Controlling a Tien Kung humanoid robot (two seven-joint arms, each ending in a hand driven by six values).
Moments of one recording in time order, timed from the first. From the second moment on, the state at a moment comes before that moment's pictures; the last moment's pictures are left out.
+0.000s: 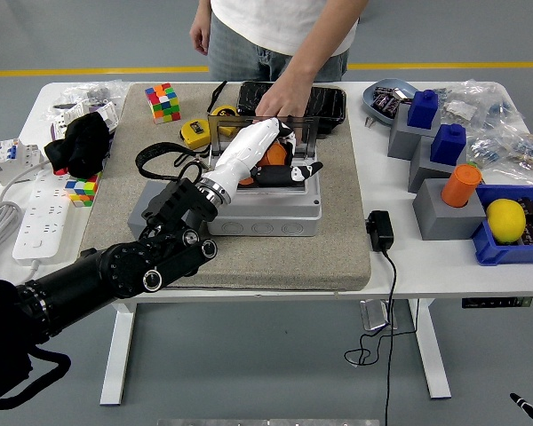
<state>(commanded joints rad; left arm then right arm) -0.87 0.00 -0.39 -0.75 1.27 0.52 -0.22 0.21 -0.32 0.23 0.33 -0.54 -0.23 -0.03</state>
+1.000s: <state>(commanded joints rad) -0.87 0.00 -0.36 -0.74 1.25 0.52 -0.23 0.23 -0.30 0.21 0.32 -0.53 -0.23 -0.03</state>
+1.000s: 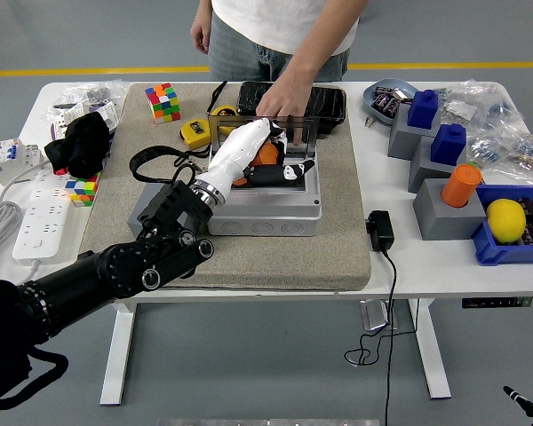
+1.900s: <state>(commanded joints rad) -0.61 0.00 -0.69 -1.30 1.33 -0.05 0.17 0.19 -0.30 0.31 0.32 -0.57 -0.23 -0.04</state>
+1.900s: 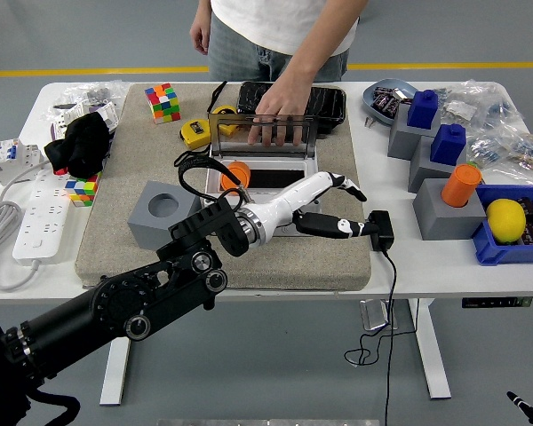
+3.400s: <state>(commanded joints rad) -0.11 0.12 -1.53 -1.48 1.72 0.29 -0.08 0.14 -0.27 0.48 0.30 -0.63 -0.23 -0.03</state>
